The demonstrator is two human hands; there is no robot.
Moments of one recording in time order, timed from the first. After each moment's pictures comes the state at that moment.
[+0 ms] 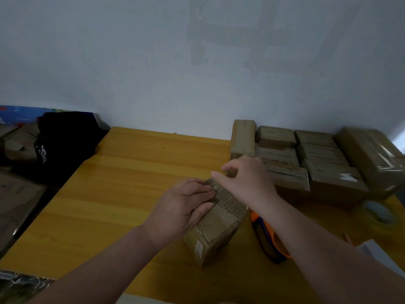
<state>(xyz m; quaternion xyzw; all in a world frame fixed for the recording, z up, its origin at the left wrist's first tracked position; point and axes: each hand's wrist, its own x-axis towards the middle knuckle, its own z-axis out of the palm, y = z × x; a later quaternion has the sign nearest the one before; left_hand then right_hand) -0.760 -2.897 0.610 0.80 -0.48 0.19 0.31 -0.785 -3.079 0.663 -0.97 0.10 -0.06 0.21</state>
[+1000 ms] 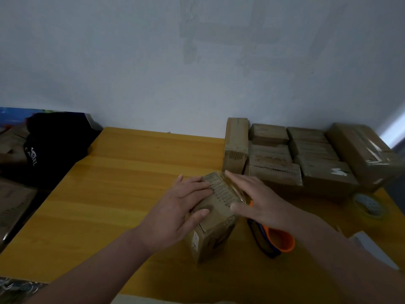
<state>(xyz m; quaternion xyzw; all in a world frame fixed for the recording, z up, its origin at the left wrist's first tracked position) -0.768 -2.889 0.604 0.82 -0.47 0.08 0.30 -0.828 -3.125 0.640 -0.95 -0.05 0.12 0.29</state>
